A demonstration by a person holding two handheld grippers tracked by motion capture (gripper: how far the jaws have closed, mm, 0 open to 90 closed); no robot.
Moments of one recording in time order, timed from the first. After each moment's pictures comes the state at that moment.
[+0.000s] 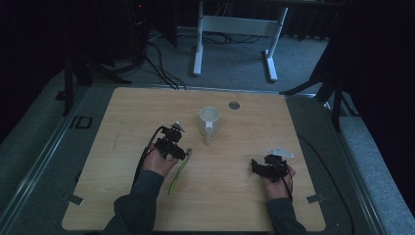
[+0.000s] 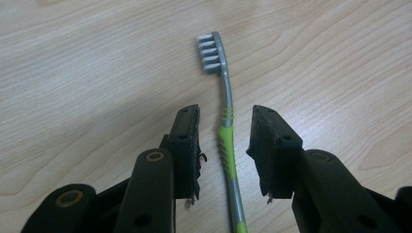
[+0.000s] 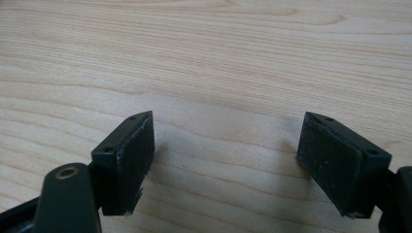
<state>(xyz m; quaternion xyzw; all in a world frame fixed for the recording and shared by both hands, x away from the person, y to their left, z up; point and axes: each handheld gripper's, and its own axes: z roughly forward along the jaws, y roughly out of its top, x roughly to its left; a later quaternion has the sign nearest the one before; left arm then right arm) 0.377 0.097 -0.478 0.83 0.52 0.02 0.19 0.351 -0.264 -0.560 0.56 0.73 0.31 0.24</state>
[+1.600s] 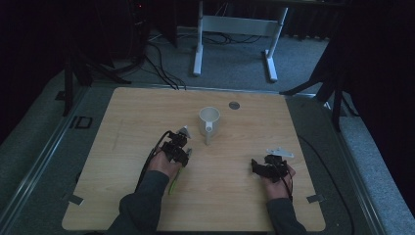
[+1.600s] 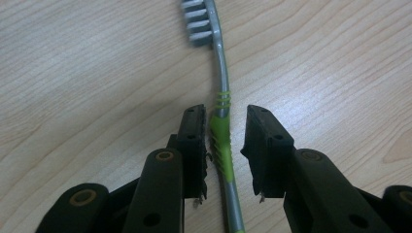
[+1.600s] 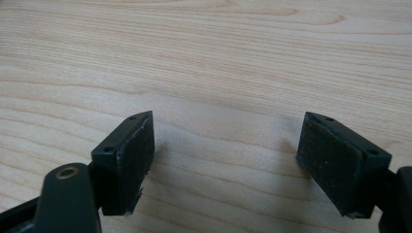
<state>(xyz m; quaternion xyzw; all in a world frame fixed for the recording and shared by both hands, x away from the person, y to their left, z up) 0.386 0.081 -0.505 0.85 0.51 -0.01 0.13 0.351 -0.264 -0.560 0.56 0.73 0.31 0.24</state>
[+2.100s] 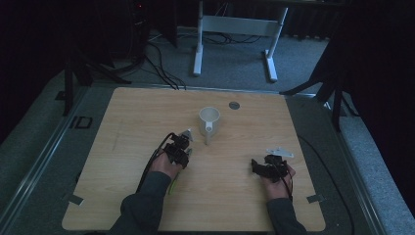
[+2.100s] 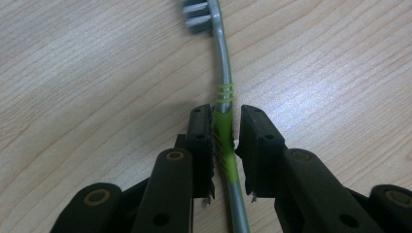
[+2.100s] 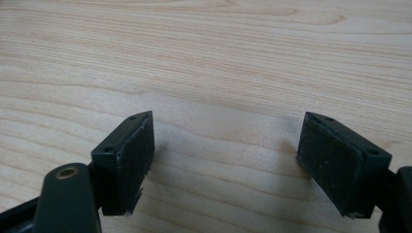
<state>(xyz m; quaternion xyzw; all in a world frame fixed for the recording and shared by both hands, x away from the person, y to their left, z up) 0.386 0.073 -0.514 0.86 0.50 -0.01 0.10 0.351 -0.264 -0.560 0.56 0.73 0.31 0.24</state>
